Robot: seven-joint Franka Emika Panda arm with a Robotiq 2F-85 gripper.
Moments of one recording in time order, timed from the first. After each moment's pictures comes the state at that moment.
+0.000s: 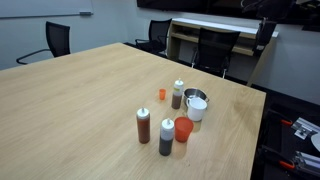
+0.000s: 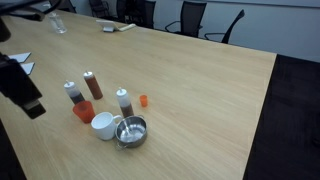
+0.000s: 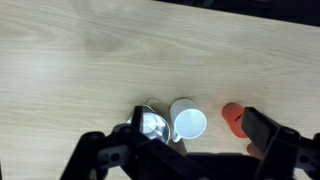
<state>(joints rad) 0.06 -0.52 0.02 -2.55 0.08 2.00 -0.12</state>
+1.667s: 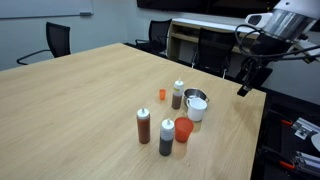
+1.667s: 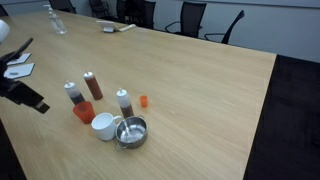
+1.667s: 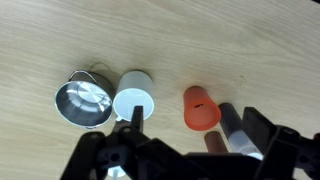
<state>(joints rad) 0.29 -0.47 0.15 -2.80 0.10 2.56 0.02</state>
